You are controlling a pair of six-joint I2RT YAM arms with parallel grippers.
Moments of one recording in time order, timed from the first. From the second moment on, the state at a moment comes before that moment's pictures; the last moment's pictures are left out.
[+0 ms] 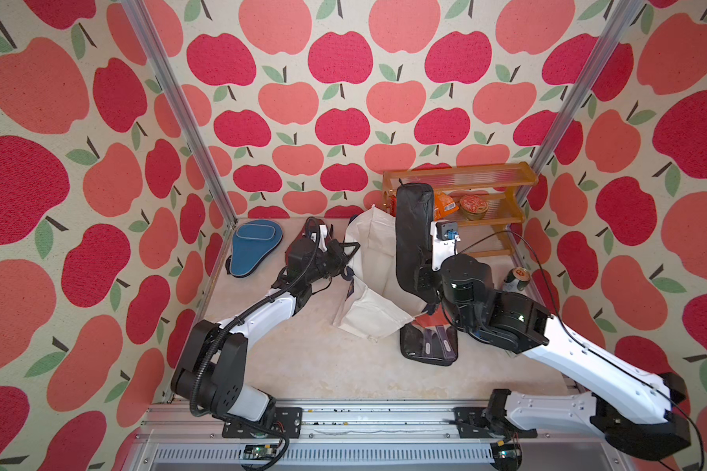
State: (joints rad) left arm -0.39 1.48 0.90 0.42 0.49 -1.22; right arm 1.13 1.15 1.36 -0.55 0.78 0.26
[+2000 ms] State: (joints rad) left arm 0.25 1.18 1.36 -0.39 0.84 -1.12; right arm 1.32 1.62 1.40 0.30 0.71 -1.11
